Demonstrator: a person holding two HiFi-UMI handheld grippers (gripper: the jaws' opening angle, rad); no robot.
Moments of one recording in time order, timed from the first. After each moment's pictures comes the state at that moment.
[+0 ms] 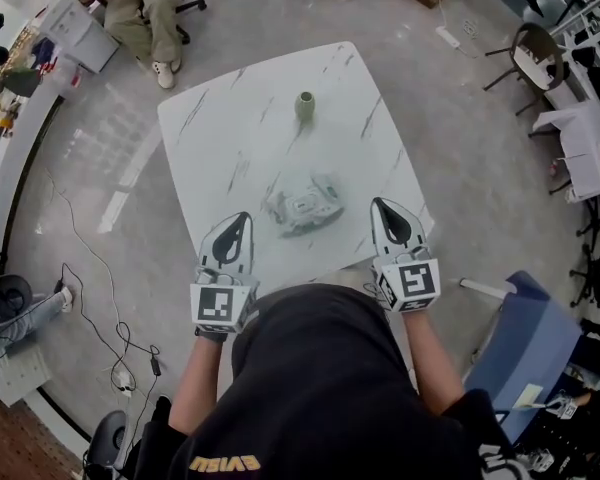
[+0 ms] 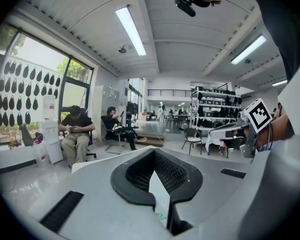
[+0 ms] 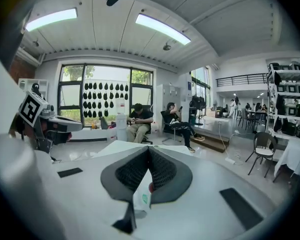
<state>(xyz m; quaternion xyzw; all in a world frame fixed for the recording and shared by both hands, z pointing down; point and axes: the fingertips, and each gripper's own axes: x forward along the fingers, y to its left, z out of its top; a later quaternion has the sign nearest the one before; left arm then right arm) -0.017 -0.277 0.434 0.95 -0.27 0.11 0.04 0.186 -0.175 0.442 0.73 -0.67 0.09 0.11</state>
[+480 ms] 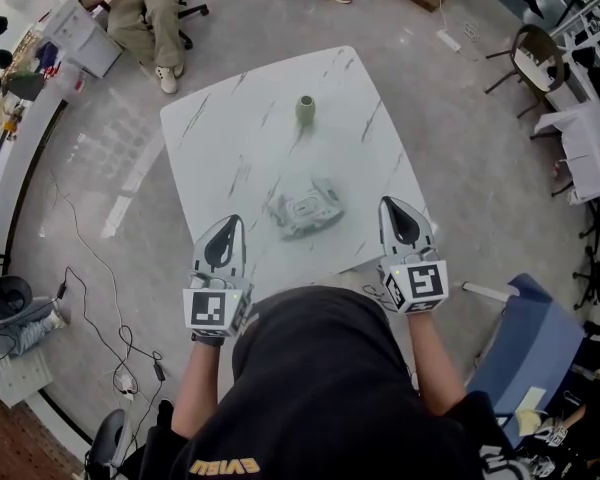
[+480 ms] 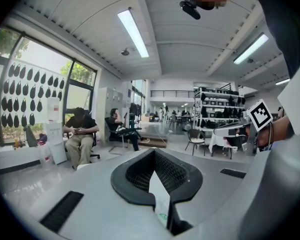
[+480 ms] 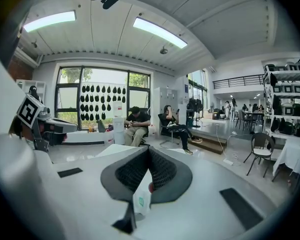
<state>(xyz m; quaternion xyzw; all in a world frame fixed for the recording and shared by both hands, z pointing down) -0.029 -0.281 0.423 0.95 -0.30 0.11 0.03 0.201 -0.168 0.427 0.74 -0.66 0.08 0.10</state>
